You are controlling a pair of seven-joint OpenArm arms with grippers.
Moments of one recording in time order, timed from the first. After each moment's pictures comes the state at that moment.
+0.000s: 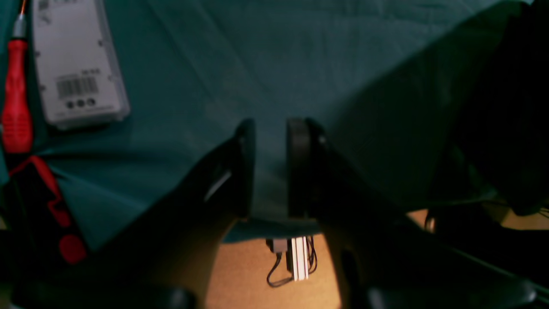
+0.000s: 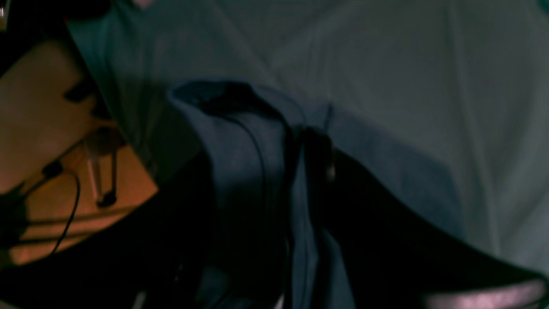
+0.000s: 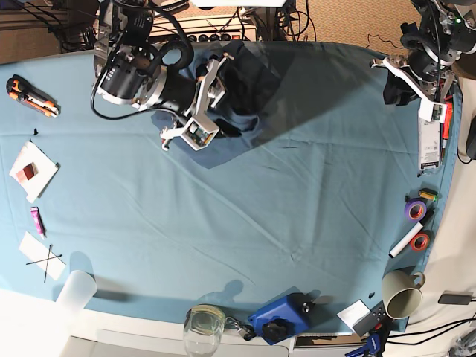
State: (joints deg) left arm 29.0 -3.4 -37.7 125.1 -39.6 -28.7 67.8; right arm -13.6 8.5 -2.6 126.3 38.6 40.0 -67.0
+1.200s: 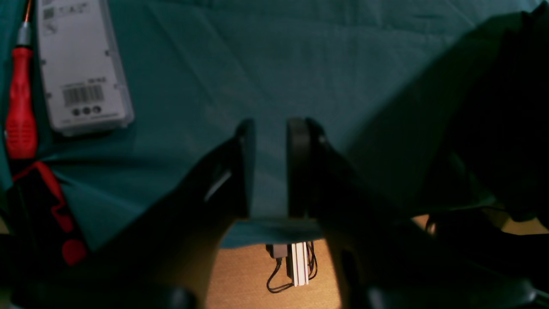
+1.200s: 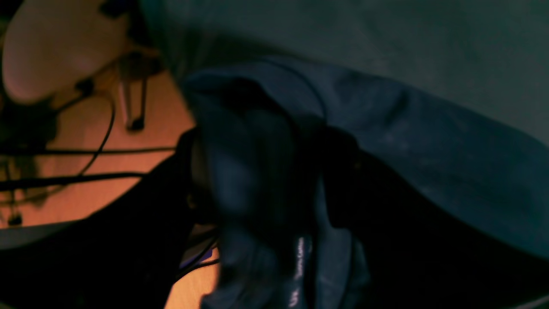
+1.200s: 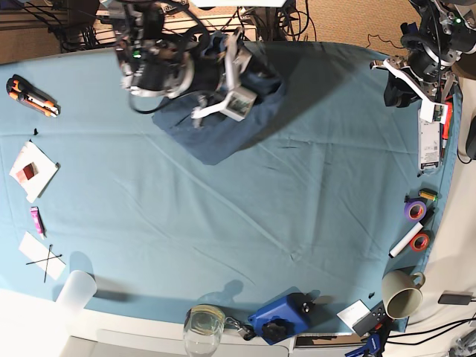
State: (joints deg) left arm 29.0 -3.4 -37.7 125.1 -39.6 -28.7 67.6; right arm -14.0 12.0 -17.5 122.4 33.8 40.0 -72.0
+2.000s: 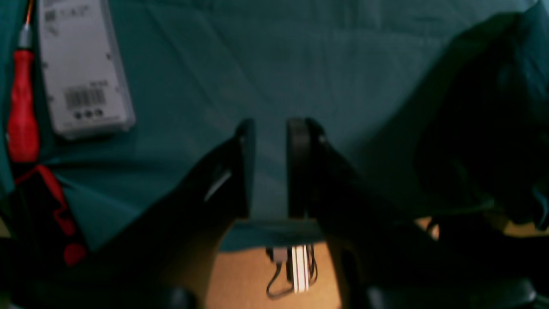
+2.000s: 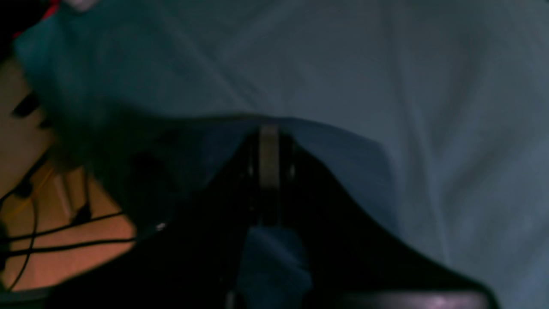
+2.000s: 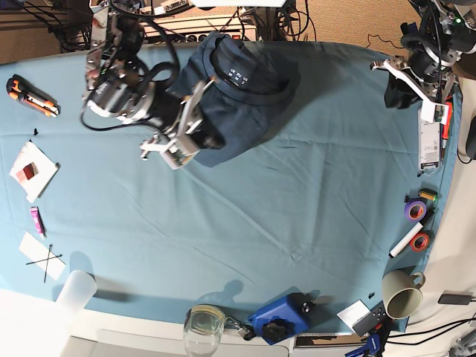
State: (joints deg) left arm 29.0 -3.4 -37.7 125.1 -39.6 -28.7 65.4; right arm -11.0 10.0 2.6 120.8 35.7 37.4 -65.8
